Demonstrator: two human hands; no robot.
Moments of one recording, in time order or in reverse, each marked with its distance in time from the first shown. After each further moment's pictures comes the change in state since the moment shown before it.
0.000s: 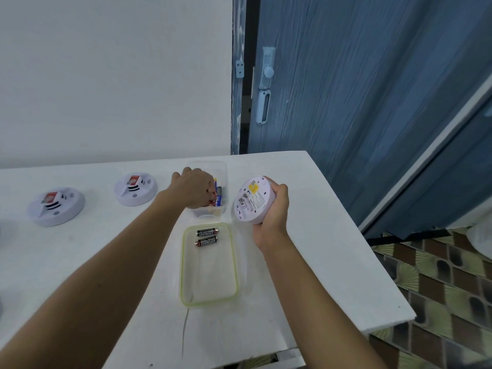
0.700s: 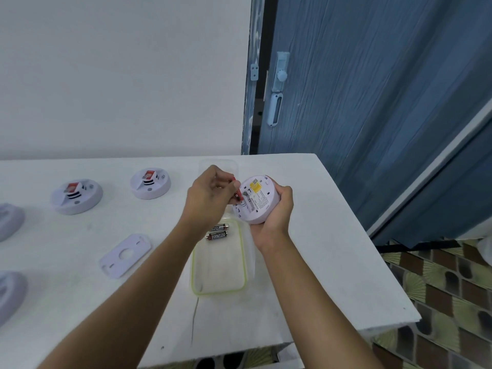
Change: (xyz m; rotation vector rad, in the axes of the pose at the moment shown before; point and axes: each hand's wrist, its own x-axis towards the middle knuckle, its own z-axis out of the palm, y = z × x) left_hand -0.089 0.039 -0.001 -1.367 0.354 -0.032; right_hand -0.012 0.020 0.006 0.057 -0.128 0.019
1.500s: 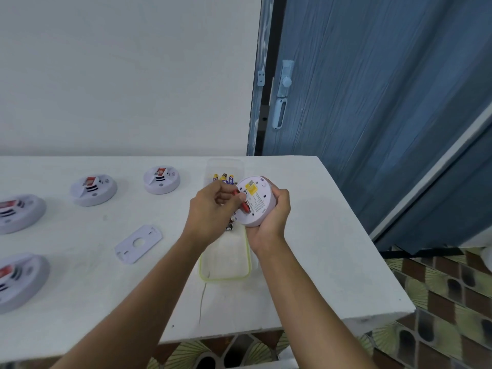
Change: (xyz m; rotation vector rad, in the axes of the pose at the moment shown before) left_hand -0.043 0.000 -0.007 0.128 0.085 0.038; right_hand -0.042 0.003 0.017 0.078 -0.045 0.004
